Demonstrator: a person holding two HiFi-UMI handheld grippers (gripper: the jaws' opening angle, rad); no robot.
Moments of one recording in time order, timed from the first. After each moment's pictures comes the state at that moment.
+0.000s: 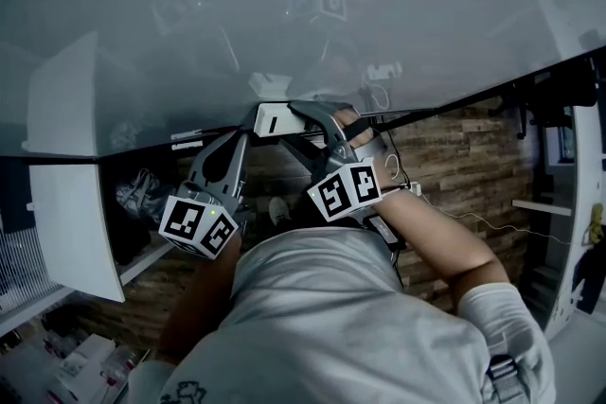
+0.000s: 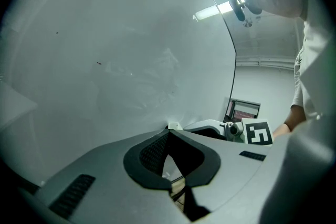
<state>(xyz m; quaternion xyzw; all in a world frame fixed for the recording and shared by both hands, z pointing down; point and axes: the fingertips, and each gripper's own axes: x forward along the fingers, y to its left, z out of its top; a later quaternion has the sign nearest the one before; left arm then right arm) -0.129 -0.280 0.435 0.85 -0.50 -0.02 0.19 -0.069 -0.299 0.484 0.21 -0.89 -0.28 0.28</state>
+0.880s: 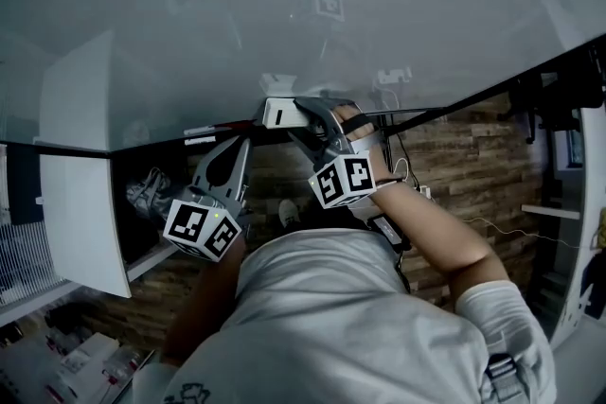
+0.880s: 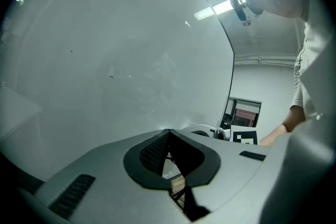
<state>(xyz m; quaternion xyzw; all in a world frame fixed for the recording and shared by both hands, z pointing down) -0.143 -0.252 0.429 0.84 -0.51 -0.02 0.18 -0.079 -0.298 0.510 0.22 -0.87 -0.30 0.31</state>
